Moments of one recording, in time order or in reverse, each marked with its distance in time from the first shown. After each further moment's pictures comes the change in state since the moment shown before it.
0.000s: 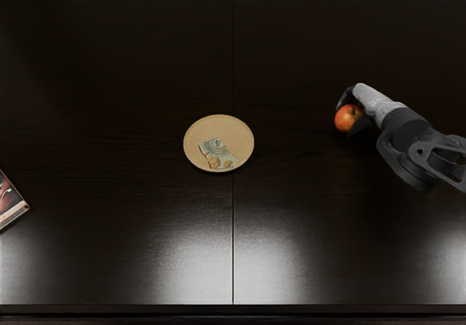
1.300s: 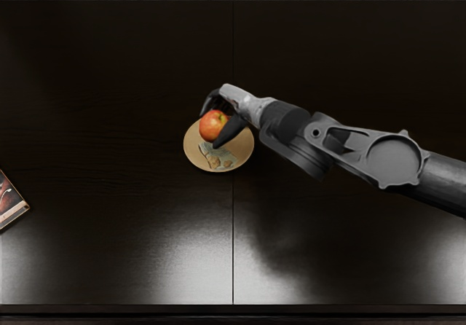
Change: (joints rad) left arm 0.000 0.000 0.000 0.000 0.000 0.000 0.000; right arm 0.121 0.411 0.066 -0.031 0.225 0.061 0.017
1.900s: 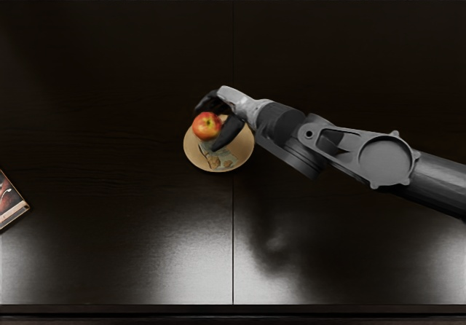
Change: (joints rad) left arm 0.000 0.000 0.000 0.000 0.000 0.000 0.000; right arm 0.000 0.019 -0.009 -0.037 0.001 -0.001 0.007
